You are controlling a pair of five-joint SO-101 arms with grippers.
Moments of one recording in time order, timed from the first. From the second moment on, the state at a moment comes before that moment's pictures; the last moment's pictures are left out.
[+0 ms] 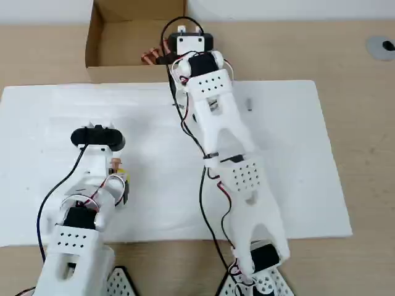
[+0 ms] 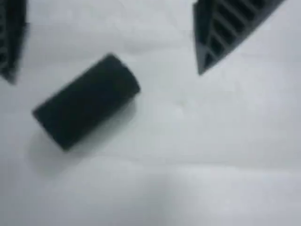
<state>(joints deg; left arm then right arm) 2.4 -66.6 86.6 37.2 -7.8 -24.4 56.1 -68.0 96.5 -30.1</state>
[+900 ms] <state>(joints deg) 2.4 -66.6 86.6 37.2 -7.8 -22.3 56.3 -77.5 98.5 -43.8</state>
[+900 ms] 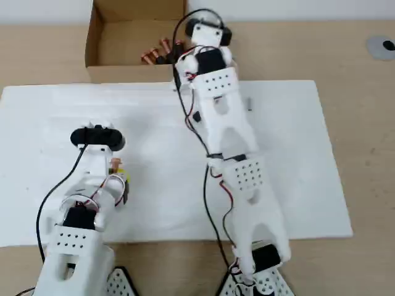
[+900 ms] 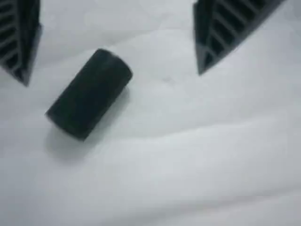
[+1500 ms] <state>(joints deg) 2.4 -66.6 86.6 37.2 -7.8 -19.1 61.8 -81.0 97.4 -49.3</state>
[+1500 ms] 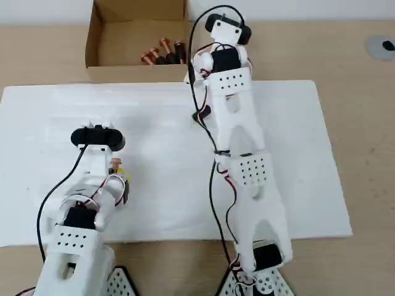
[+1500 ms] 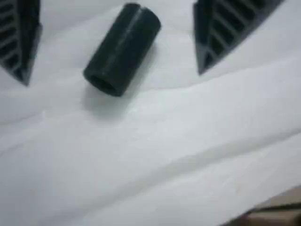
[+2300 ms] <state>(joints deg) 2.4 -66.6 86.6 37.2 -7.8 -20.0 71.3 -82.2 96.1 -59.2</state>
